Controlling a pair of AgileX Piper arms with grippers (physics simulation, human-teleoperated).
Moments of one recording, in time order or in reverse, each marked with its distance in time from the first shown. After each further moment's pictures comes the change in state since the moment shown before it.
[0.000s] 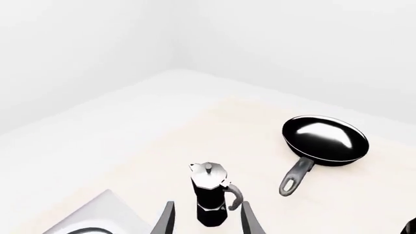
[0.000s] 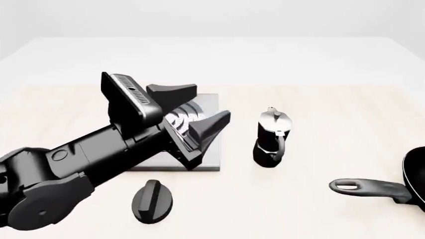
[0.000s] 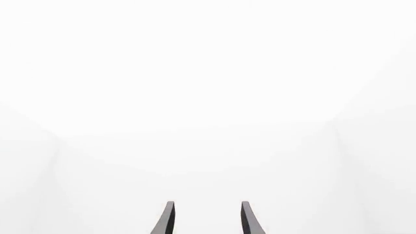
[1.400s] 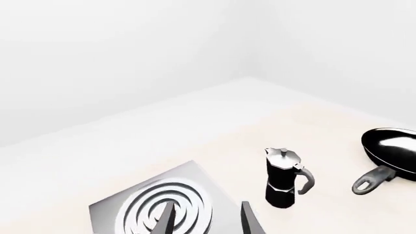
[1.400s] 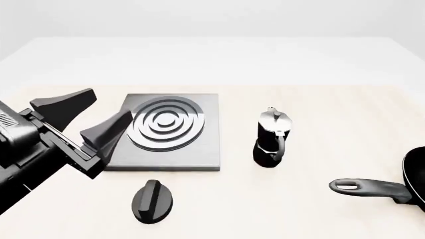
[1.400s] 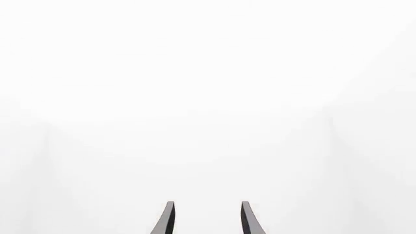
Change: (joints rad) left arm 0.308 -0.471 0.262 0.140 0.021; right arm -0.031 0.000 0.137 -0.066 0.002
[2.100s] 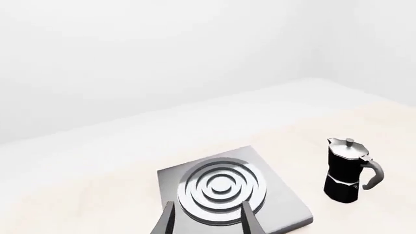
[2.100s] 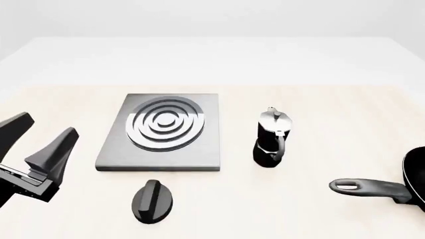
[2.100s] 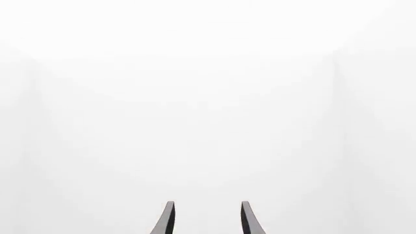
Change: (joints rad) left arm 0.261 -0.335 0.144 0.166 0.036; right arm 0.037 0.000 0.461 -0.218 -0.064
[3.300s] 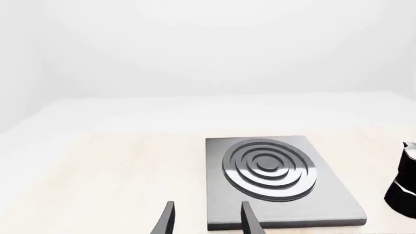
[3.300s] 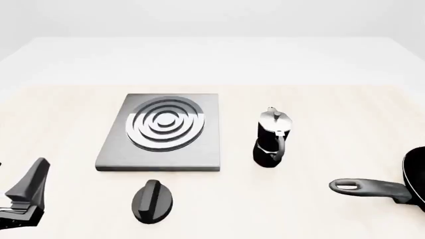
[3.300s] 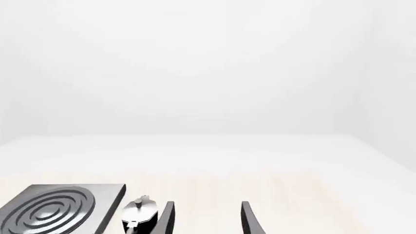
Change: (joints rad) left arm 0.283 -0.302 0.199 0.113 -0.092; right arm 0.023 0.001 1.089 -0.618 -0.032
